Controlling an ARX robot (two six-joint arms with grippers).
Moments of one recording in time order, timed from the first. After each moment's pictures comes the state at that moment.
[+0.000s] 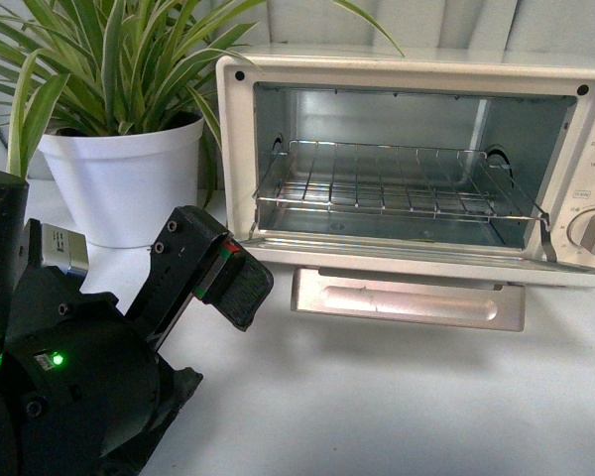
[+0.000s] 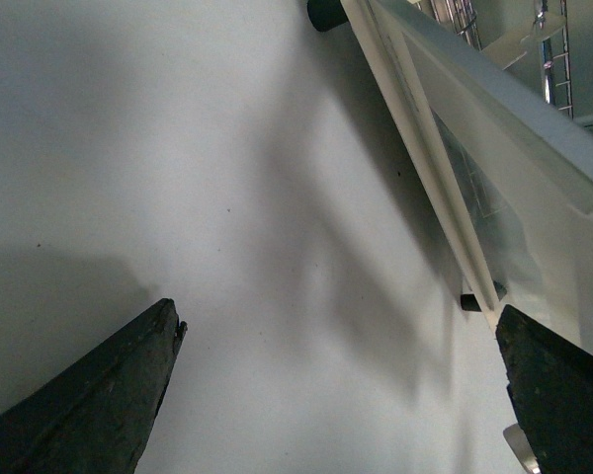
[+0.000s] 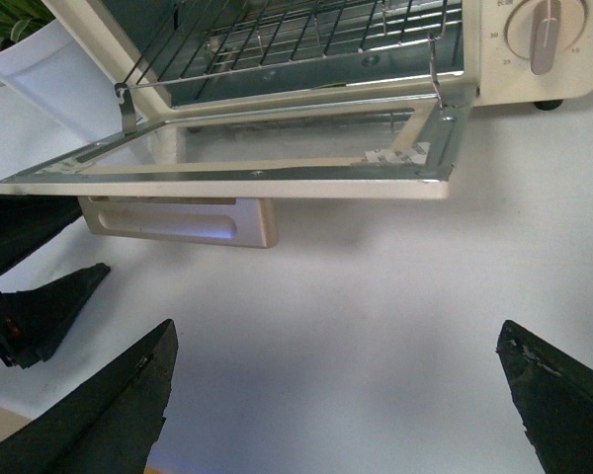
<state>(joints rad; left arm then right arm) -0.52 1.62 0.49 0.76 -0.12 -1.12 0.13 0.67 0.34 -0.06 -0.24 0.27</state>
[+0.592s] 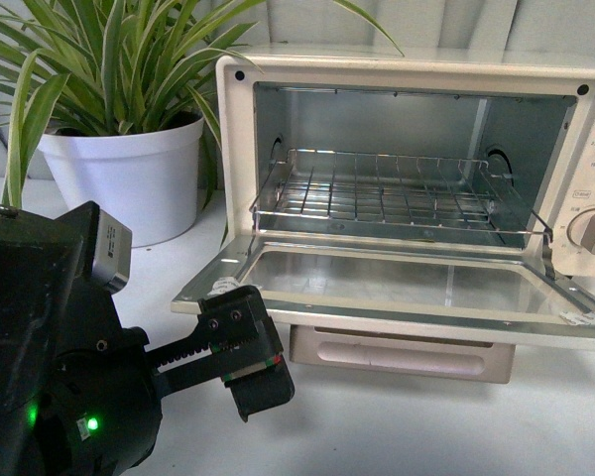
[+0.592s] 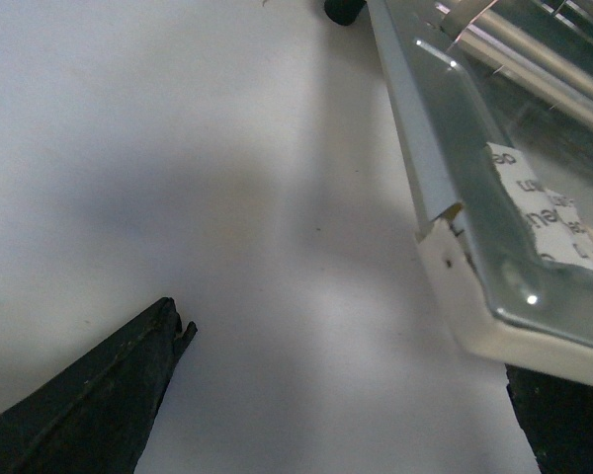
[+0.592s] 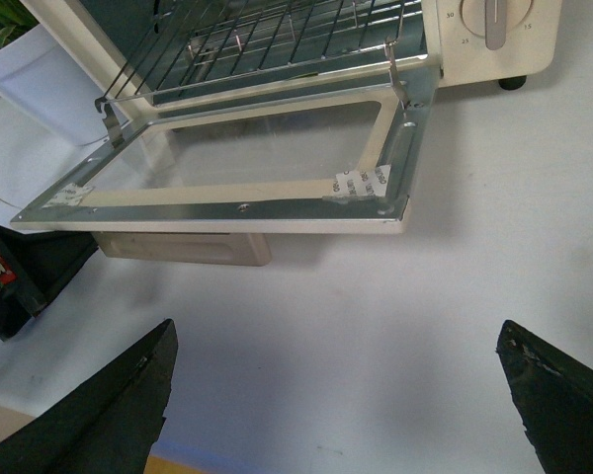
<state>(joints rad) -0.55 1.66 0.50 0.71 -0.28 -0.60 0.05 0.56 0.27 -0.09 -0.29 0.27</state>
